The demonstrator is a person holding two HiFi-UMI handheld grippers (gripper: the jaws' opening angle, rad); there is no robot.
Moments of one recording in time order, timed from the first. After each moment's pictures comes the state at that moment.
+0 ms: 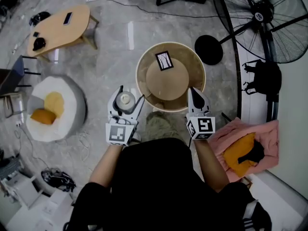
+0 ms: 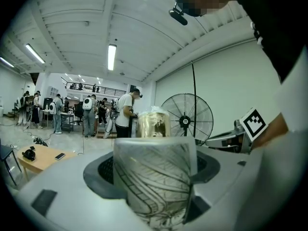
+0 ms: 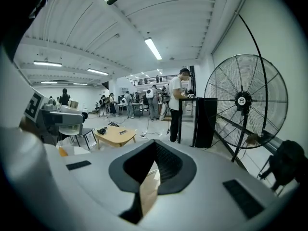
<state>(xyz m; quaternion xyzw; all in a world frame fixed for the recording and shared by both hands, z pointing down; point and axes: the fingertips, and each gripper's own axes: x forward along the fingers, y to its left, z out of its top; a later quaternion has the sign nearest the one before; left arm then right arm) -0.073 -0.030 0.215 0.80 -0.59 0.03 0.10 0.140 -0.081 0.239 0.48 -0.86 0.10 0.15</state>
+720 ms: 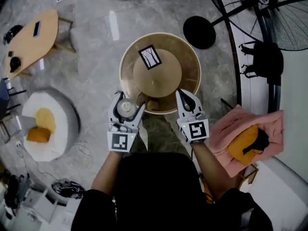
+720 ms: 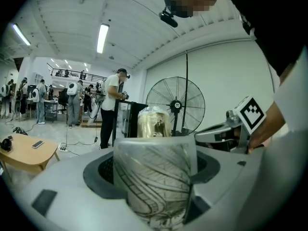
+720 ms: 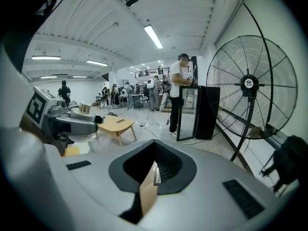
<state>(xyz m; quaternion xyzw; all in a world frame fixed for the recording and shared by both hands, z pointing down) -0.015 -0.117 0.343 0.84 -0.52 0.07 0.13 0.140 -0.145 0.348 0.46 -0.86 0.12 0.19</state>
